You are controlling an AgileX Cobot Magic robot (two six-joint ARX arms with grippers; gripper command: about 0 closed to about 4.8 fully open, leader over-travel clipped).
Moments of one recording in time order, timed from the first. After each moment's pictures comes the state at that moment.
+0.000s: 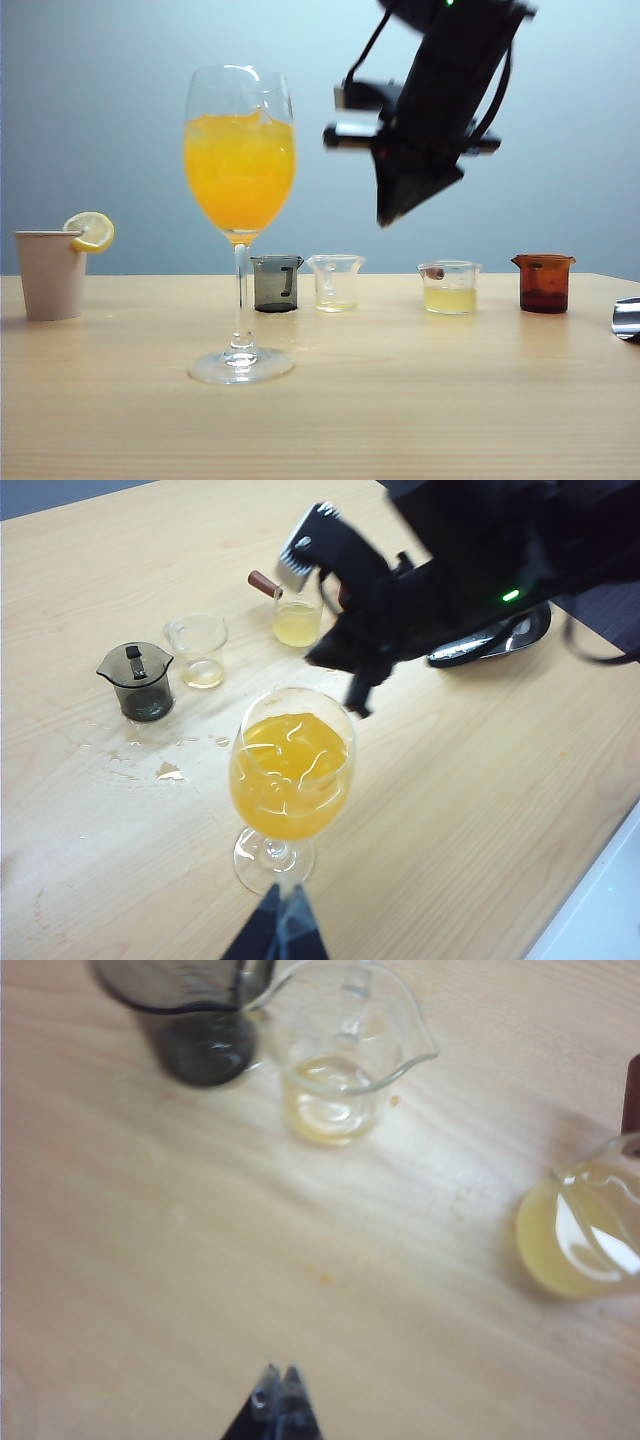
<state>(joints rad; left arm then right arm) -0.56 0.71 1.13 -0.87 0.22 0.01 0.62 1.61 1.18 -0.38 0.11 0.05</state>
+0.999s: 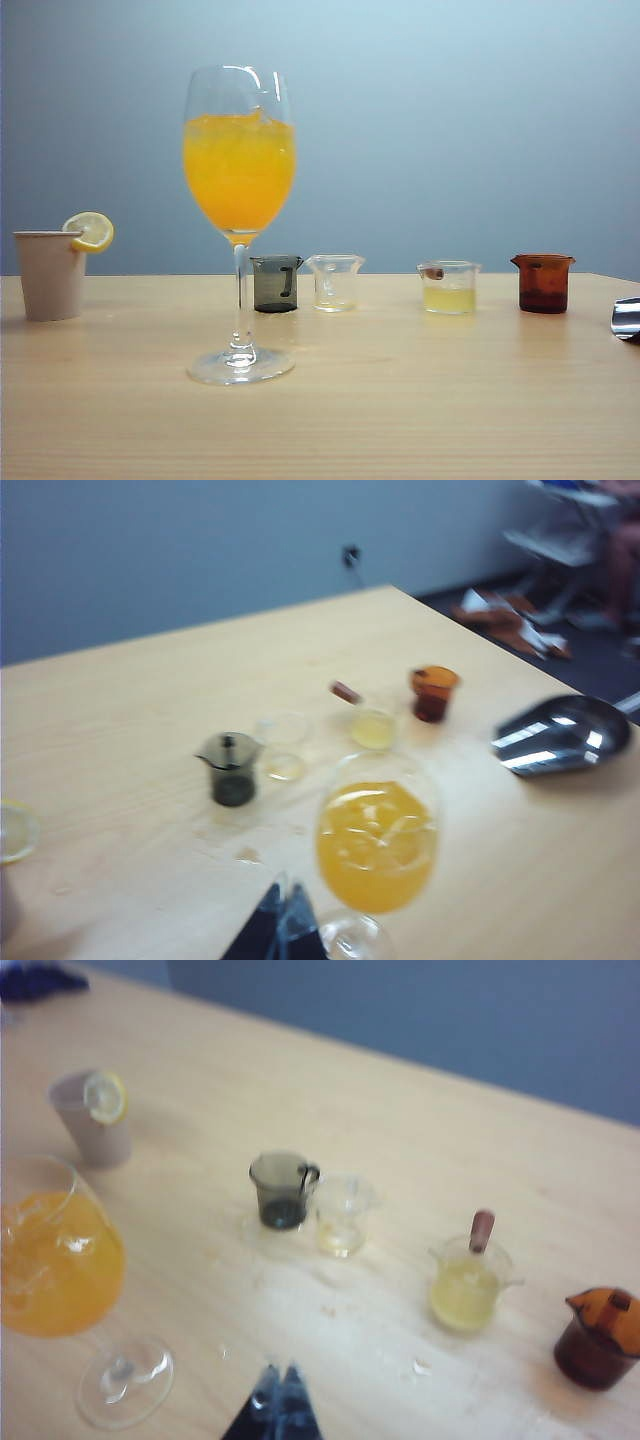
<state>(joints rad) -0.56 0.40 0.78 -0.54 0.06 -0.02 0.62 0.65 0.71 -0.30 0.05 0.00</state>
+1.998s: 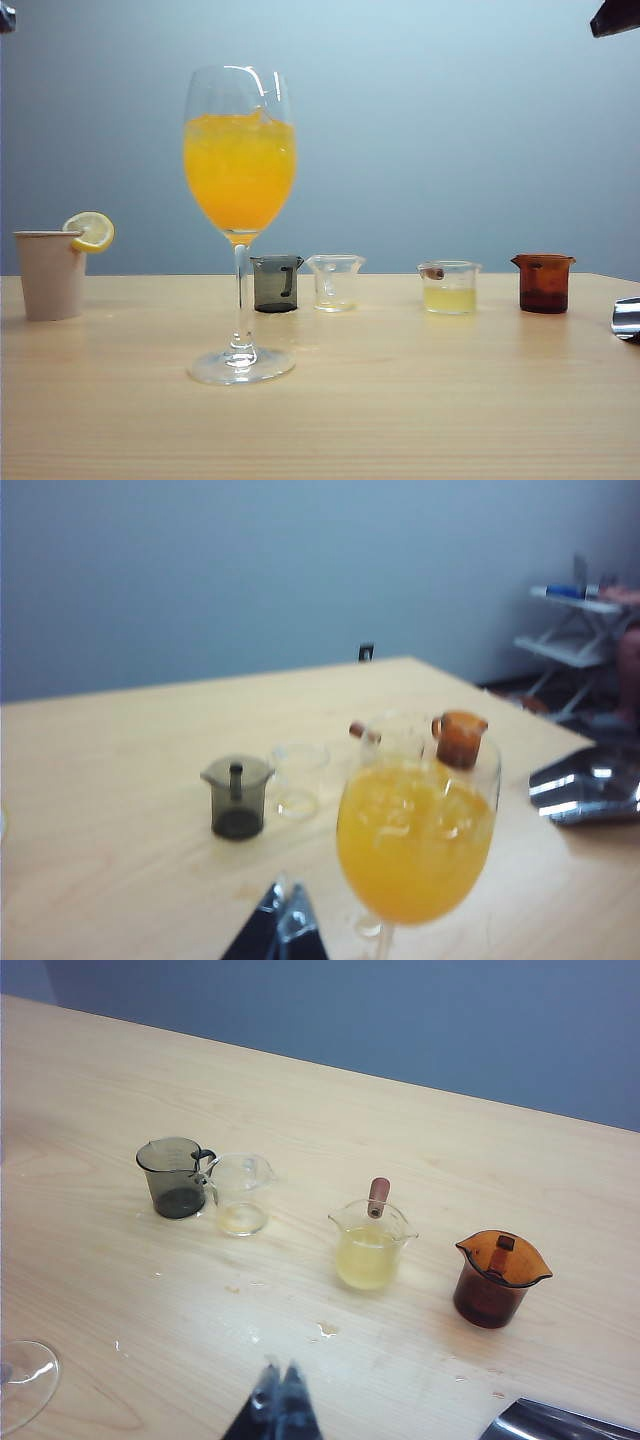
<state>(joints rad) -0.56 0.10 0.21 -0.05 0.02 -0.04 0.62 0.51 0.53 -0.23 0.24 0.00</state>
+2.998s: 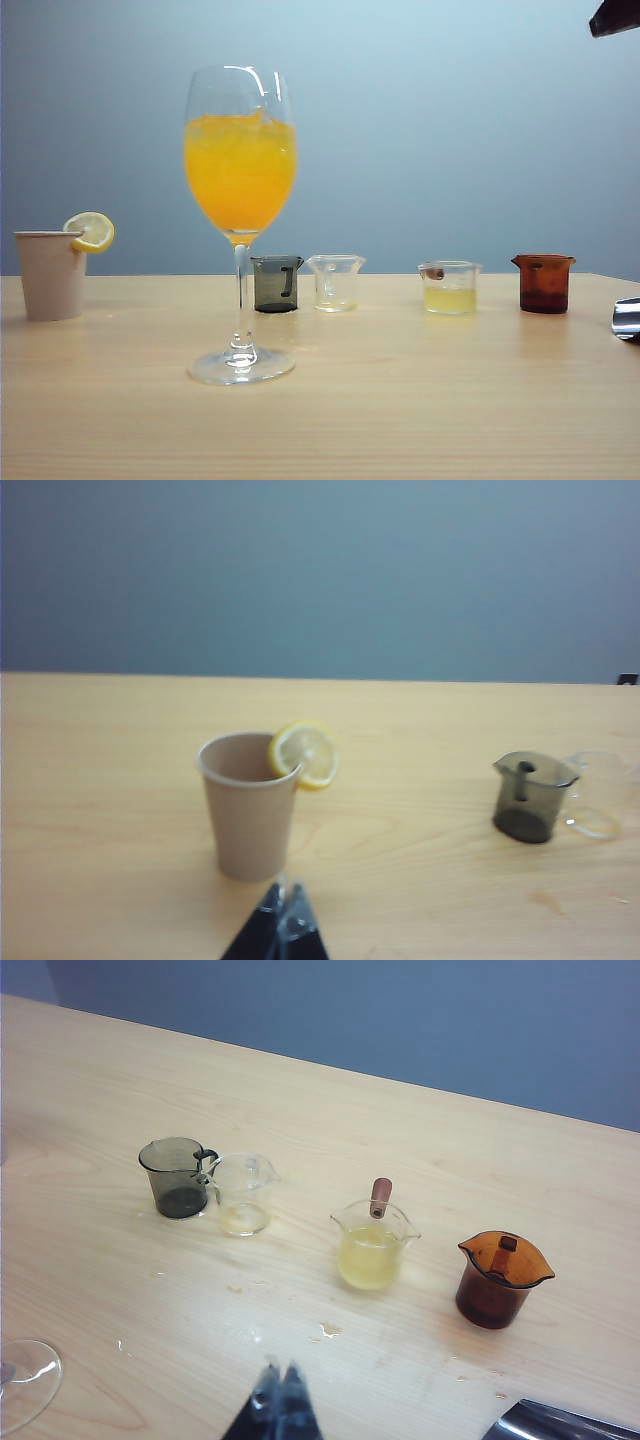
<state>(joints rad) -0.07 0.00 0.06 0.02 0.04 -0.02 0.62 0.51 0.53 -0.23 0.24 0.00</state>
